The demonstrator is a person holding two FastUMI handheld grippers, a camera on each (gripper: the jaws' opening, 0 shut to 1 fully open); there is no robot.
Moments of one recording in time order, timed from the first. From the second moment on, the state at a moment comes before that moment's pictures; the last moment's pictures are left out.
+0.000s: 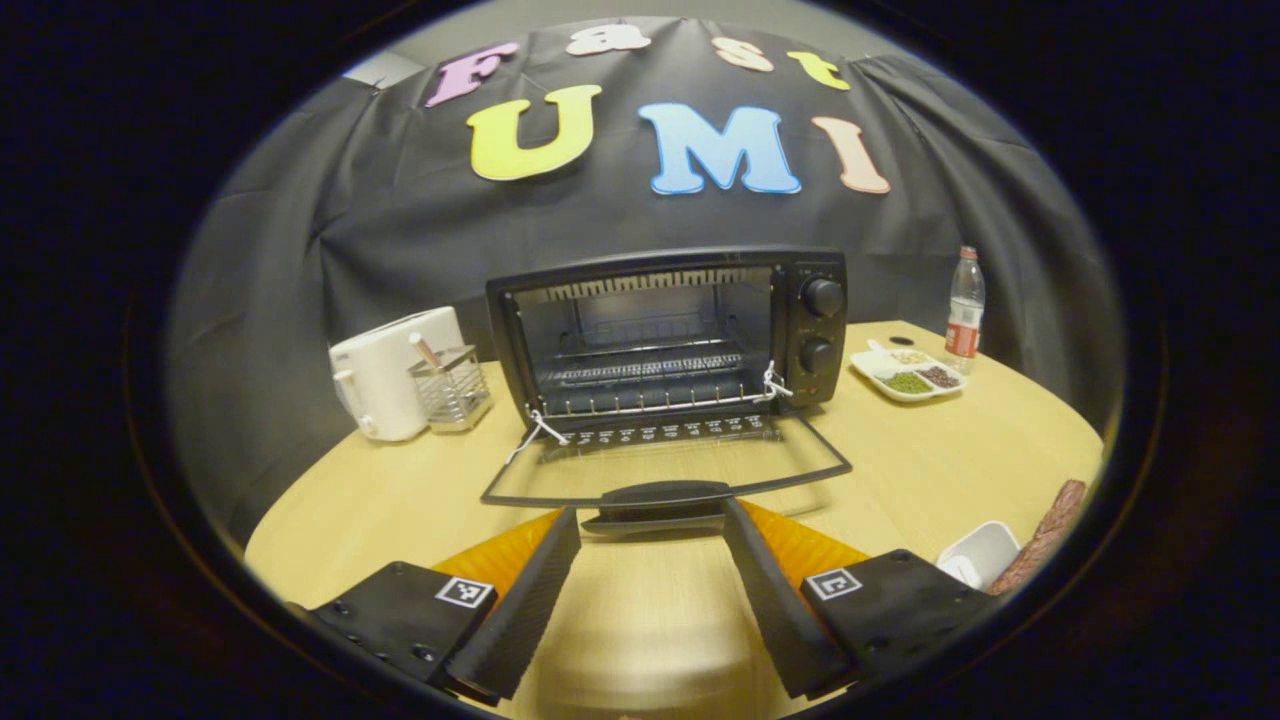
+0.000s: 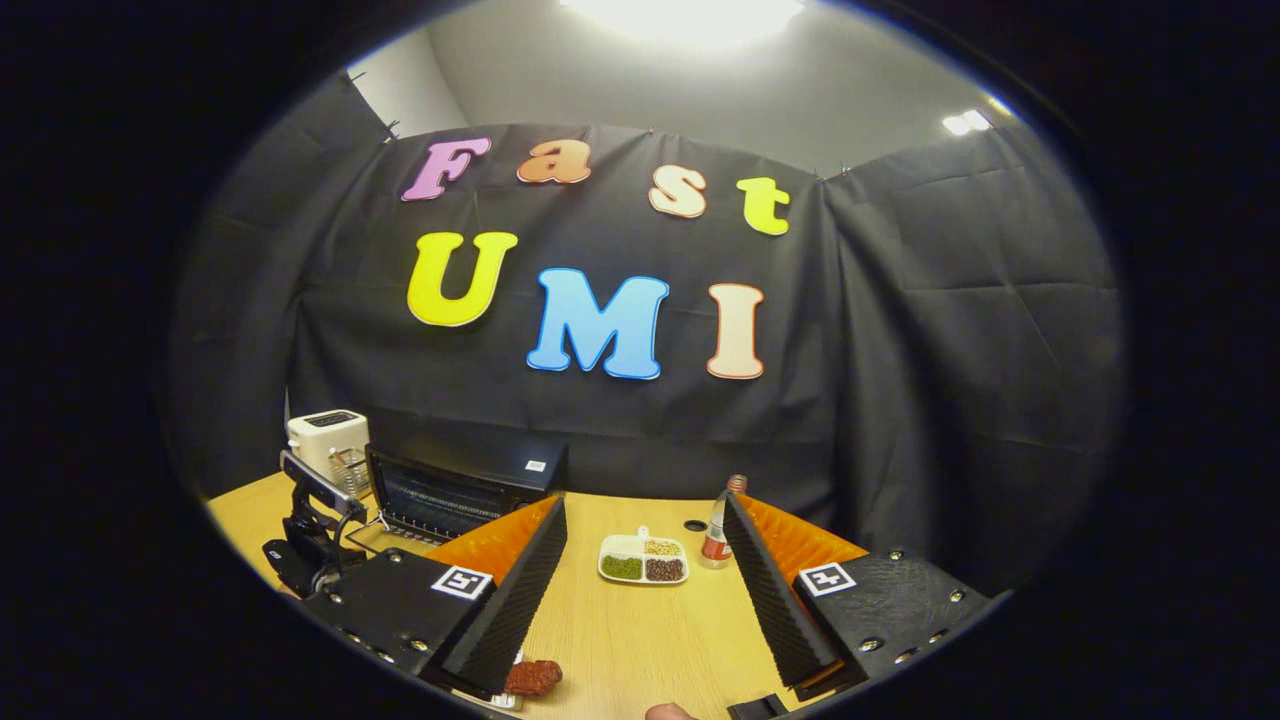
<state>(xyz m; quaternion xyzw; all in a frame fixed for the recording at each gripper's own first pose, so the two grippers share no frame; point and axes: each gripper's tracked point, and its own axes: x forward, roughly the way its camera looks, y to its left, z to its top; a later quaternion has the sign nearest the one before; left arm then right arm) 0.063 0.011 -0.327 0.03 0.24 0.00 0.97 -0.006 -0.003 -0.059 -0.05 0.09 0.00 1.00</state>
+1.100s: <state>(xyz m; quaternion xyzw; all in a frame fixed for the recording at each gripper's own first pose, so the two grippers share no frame) -0.053 0.041 -0.045 0.05 0.03 0.08 1.00 -0.034 0.041 -0.229 0.10 0.32 0.16 0.93</state>
